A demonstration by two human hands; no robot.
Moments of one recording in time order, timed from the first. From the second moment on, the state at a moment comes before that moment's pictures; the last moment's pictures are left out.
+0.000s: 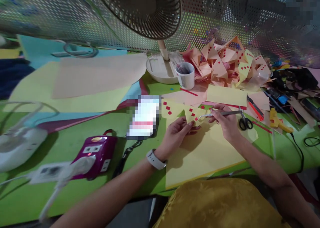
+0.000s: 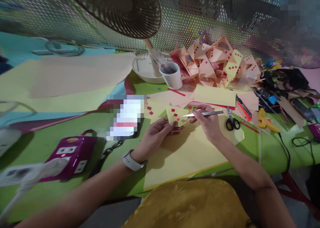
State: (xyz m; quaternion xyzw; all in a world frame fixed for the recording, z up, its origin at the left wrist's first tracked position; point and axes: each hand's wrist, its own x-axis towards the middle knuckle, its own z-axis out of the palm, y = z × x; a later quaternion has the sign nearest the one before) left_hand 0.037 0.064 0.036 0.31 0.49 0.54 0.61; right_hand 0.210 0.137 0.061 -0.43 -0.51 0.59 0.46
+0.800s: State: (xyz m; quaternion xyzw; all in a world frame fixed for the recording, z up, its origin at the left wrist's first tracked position) left_hand 0.037 0.061 0.038 0.36 0.47 0.51 0.62; right_hand 0.219 0.143 0.067 -0.40 -0.54 0.62 0.41
